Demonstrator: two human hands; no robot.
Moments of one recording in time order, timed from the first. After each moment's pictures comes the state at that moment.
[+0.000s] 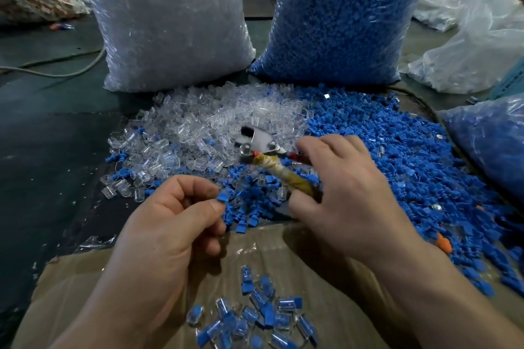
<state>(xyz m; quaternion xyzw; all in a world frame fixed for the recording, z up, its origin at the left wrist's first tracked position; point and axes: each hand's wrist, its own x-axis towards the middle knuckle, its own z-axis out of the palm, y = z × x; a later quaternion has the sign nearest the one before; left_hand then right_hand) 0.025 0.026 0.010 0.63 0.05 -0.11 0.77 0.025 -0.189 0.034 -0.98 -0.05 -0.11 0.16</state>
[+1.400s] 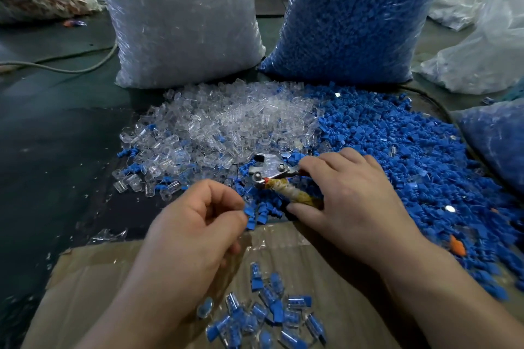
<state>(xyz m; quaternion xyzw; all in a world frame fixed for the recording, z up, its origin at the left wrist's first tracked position) 0.016 0.019 0.015 0.80 0.02 -0.08 0.59 0.030 -0.190 0.028 -1.00 -0.06 -0.03 0.05</state>
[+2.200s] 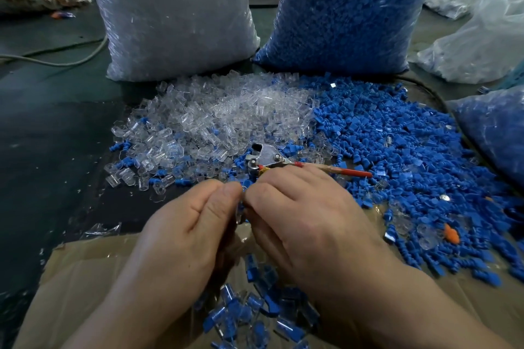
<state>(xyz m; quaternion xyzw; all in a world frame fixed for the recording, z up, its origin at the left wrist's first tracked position) 0.009 0.023 0.019 0.83 -0.08 -0.03 0.56 -0.001 -0.151 0.038 -0.94 -0.26 -0.15 0.18</state>
